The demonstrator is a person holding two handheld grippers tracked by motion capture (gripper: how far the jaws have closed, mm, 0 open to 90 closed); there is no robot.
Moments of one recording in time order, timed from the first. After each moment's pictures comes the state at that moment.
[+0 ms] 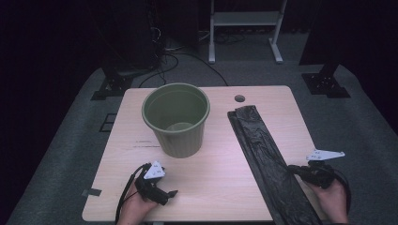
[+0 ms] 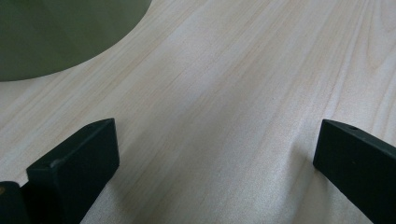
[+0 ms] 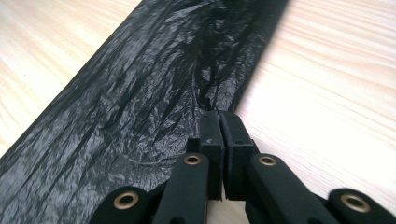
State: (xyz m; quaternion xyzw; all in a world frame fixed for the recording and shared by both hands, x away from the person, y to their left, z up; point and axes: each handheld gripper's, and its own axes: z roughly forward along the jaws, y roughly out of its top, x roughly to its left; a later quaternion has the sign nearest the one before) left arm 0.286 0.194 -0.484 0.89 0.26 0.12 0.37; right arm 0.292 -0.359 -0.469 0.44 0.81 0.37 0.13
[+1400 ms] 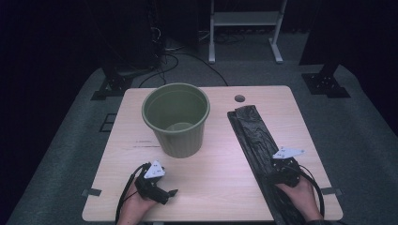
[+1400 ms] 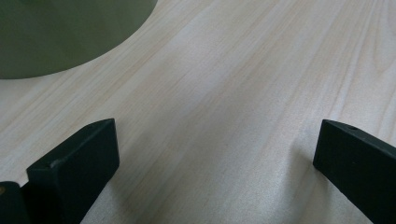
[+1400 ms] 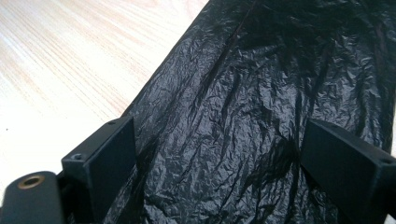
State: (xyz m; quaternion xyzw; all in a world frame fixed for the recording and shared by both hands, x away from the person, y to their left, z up) left arm 0.287 0.194 -0.484 0.88 0.27 0.12 0.37; right arm 0.314 -0.273 -0.486 0.40 0.83 0.35 0.17
